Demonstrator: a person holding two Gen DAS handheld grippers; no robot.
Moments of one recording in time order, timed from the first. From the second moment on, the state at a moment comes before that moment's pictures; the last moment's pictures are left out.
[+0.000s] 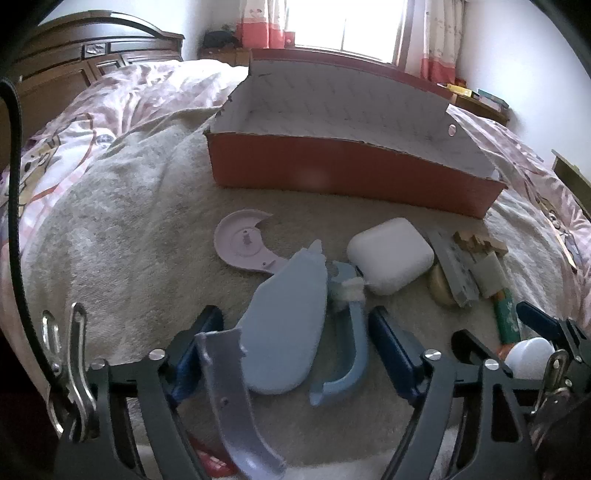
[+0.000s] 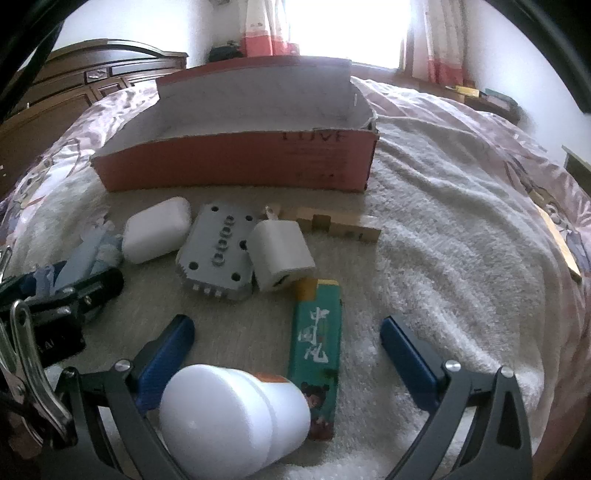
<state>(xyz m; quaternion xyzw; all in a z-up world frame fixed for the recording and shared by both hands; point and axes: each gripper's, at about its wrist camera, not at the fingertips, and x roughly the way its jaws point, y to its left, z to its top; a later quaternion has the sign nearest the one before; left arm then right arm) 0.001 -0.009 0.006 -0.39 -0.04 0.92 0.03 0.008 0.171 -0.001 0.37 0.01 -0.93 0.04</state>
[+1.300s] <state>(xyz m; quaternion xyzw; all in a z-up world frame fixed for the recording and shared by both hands) -0.038 -0.018 0.019 -0.41 0.03 0.91 0.08 0.017 0.190 0.011 0.36 -0.02 -0.93 0.08</state>
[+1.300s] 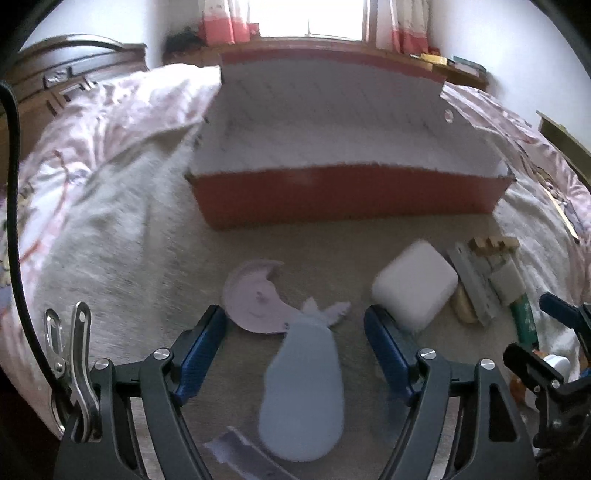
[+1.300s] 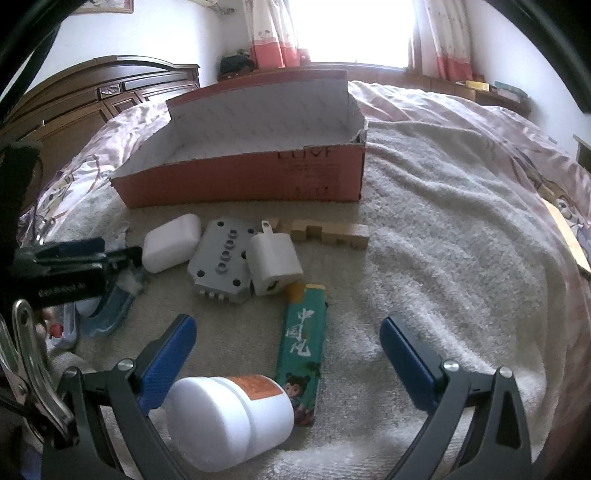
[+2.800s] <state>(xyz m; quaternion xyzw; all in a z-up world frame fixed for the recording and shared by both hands) -0.020 -0.013 0.059 -0.36 -0.02 0.93 0.10 -0.018 0.191 0.029 0.36 -0.01 -0.92 0.14</state>
